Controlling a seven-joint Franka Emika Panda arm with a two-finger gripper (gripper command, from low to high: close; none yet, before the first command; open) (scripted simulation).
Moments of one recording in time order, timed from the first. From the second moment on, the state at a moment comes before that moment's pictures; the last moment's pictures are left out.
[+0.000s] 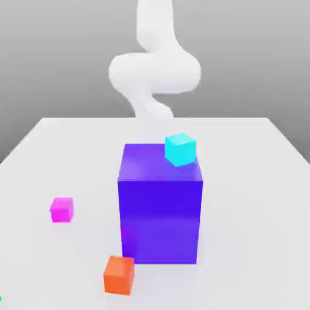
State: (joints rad) arm -0.07 -0.73 0.00 -2.36 -0.02 2.35 0.87
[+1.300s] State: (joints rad) arm -0.82 0.25 0.00 -2.89 0.13 3.15 1.40
